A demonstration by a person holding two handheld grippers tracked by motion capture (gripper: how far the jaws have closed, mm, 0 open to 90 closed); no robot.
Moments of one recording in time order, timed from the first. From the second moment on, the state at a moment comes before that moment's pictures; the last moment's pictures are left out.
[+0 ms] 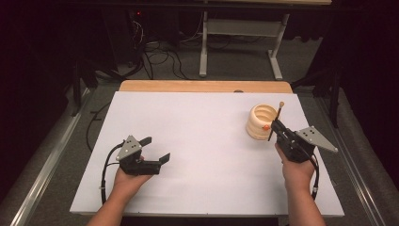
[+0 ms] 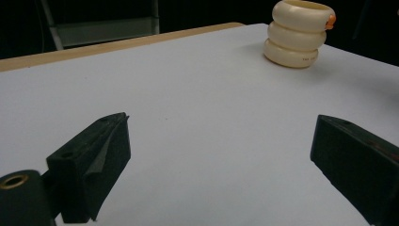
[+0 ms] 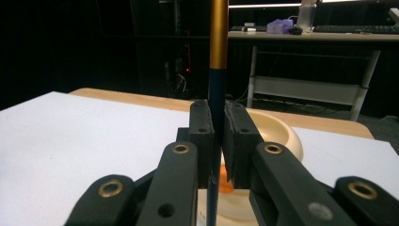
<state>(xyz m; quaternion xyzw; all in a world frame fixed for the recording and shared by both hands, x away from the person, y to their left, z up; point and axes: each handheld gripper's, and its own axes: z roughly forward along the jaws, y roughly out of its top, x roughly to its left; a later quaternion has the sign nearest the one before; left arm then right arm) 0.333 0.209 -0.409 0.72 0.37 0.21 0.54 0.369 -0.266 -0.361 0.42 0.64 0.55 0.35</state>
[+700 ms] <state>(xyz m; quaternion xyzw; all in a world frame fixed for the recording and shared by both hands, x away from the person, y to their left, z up) 0.334 0.209 -0.409 0.72 0.37 0.21 0.55 0.392 -0.260 -0.325 0.42 0.63 0.54 0.37</state>
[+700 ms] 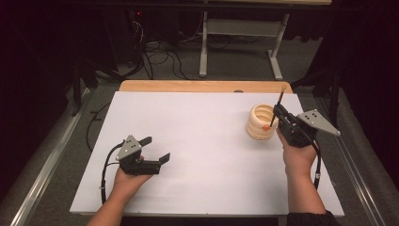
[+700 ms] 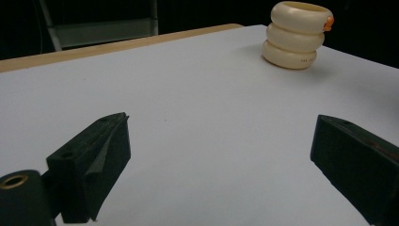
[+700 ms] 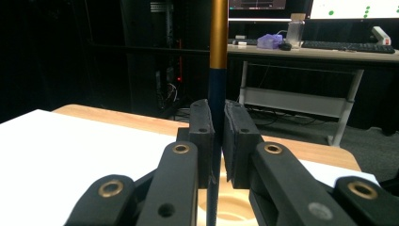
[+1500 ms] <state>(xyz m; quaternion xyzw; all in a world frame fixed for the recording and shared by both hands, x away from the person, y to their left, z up) 0.333 0.213 -0.408 0.72 0.37 0.22 0.55 0.426 -0.253 -0.326 0.43 0.63 0.53 0.37</state>
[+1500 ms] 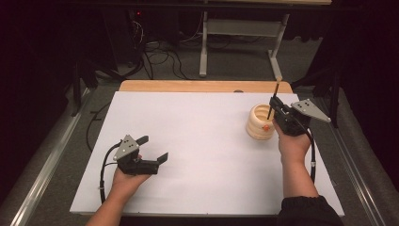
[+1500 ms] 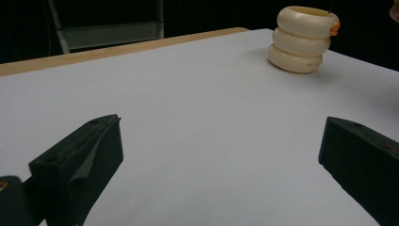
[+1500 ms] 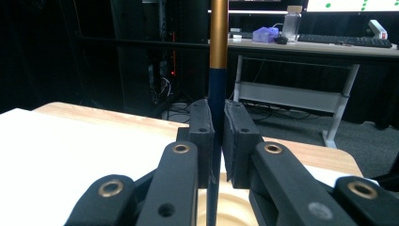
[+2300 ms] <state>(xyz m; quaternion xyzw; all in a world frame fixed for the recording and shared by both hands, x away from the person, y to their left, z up) 0.331 0.212 -0.407 0.72 0.37 0.22 0.55 0.436 -0.257 -0.346 0.44 0.64 0.51 0.36</state>
